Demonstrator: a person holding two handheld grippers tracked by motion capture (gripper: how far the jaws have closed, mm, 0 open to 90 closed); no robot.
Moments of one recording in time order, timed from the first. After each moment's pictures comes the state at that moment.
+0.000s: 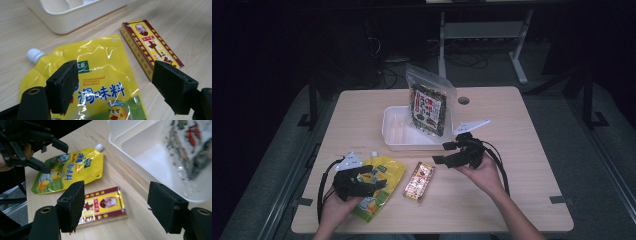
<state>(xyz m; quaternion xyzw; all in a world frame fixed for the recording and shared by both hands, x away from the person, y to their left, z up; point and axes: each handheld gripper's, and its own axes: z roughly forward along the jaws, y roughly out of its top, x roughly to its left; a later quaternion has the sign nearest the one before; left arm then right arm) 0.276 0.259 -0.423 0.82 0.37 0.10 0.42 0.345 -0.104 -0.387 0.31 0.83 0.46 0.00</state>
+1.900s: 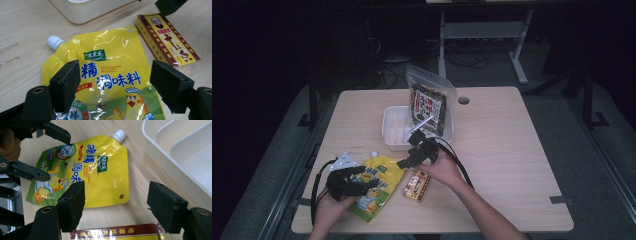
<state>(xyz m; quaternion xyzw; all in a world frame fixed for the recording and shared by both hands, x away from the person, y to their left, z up) 0.277 0.274 -0.426 0.82 0.39 0.11 0.40 0.376 0.012 -0.406 0.29 0.88 0.36 -0.06</state>
